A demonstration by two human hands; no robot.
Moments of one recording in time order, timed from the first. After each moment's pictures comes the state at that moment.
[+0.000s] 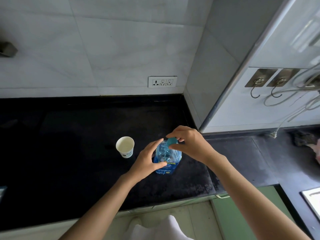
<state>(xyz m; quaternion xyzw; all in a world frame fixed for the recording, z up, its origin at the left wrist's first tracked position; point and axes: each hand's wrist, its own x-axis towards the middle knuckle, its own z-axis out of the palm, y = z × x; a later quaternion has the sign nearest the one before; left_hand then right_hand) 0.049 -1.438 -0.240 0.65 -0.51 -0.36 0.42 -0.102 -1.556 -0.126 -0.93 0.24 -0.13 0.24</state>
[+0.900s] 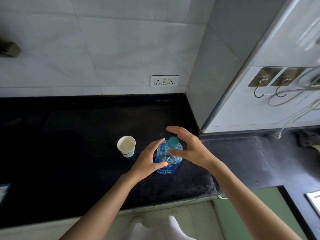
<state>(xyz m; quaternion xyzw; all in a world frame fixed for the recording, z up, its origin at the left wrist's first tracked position) 0.049 -1.438 -0.238 0.66 -0.51 -0.38 0.41 -0.108 -1.552 -0.142 -0.87 0.24 -0.12 0.41</state>
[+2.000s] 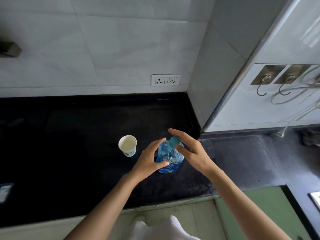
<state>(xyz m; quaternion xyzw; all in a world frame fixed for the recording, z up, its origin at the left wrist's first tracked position) 0.047 -1.438 -0.234 0.66 -0.49 -0.38 0.42 -0.114 -1.537 -0.158 -0.83 0.25 -0.20 0.46</state>
